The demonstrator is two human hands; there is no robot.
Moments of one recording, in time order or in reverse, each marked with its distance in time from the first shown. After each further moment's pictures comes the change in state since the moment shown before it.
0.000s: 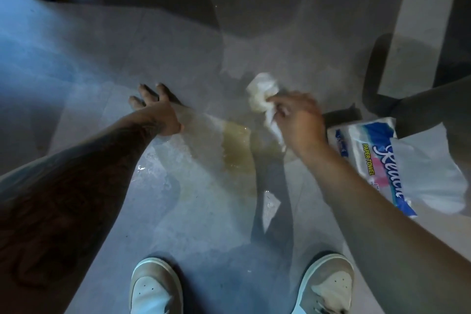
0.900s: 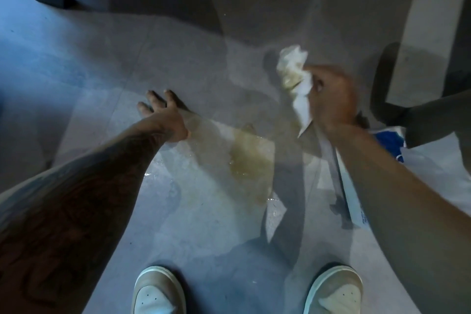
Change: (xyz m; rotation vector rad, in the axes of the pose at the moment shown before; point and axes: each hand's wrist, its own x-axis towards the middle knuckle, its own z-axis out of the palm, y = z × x) left_hand 0.000 -0.001 0.000 -0.027 -0.007 0.006; right_hand 0.049 0.006 -0.035 -0.031 0.166 -0.010
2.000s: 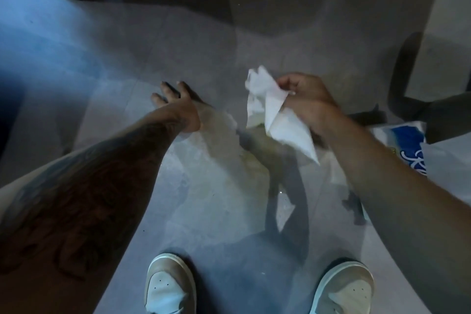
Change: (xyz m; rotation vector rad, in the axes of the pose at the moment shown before) left_hand -0.002 0.007 0.002 0.034 0.033 -0.055; right_hand -0.021 -0.056 0.019 0.703 -0.503 0.304
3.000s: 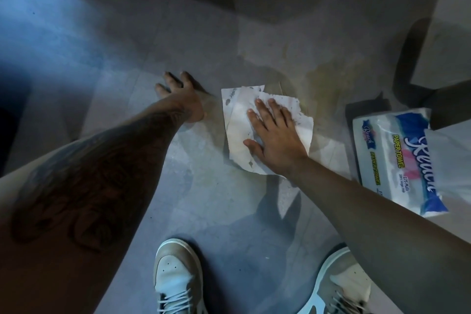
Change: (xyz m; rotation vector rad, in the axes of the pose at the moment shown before) left_hand -0.001 -0.003 -0.004 -0.054 -0.047 0.017; right_hand -0.034 0.111 0.056 -1.251 -0.092 -0.395
